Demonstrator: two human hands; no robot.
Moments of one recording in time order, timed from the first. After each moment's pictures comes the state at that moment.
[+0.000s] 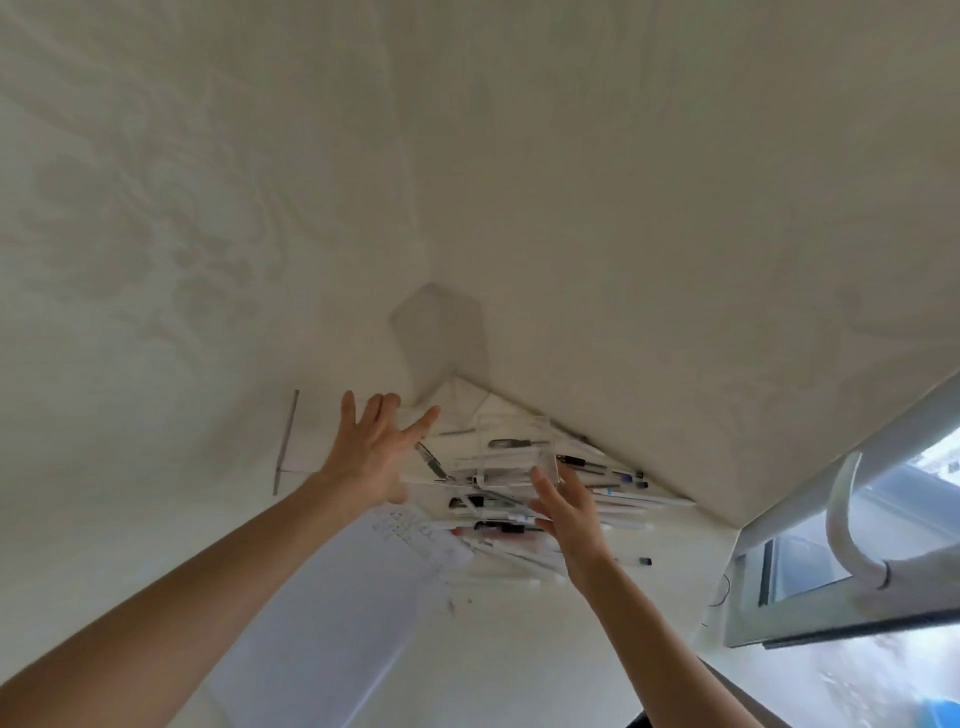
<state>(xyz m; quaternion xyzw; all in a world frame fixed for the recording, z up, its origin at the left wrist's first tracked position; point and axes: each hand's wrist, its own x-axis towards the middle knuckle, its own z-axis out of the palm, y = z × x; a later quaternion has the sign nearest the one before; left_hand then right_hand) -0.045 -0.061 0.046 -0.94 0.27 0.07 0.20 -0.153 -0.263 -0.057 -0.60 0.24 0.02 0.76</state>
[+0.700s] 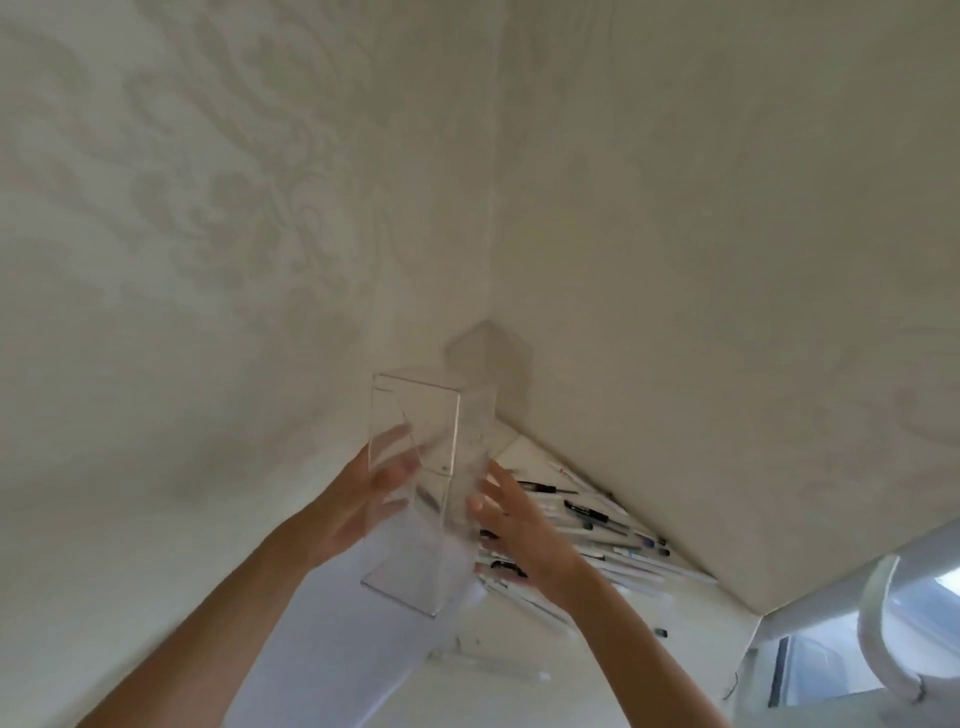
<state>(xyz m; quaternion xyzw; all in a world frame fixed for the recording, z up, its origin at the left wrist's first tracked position) -0.073 0.010 0.033 -0.62 0.06 0.28 -0.73 -0.131 -0.207 0.028 -0.66 0.03 0.22 0.72</state>
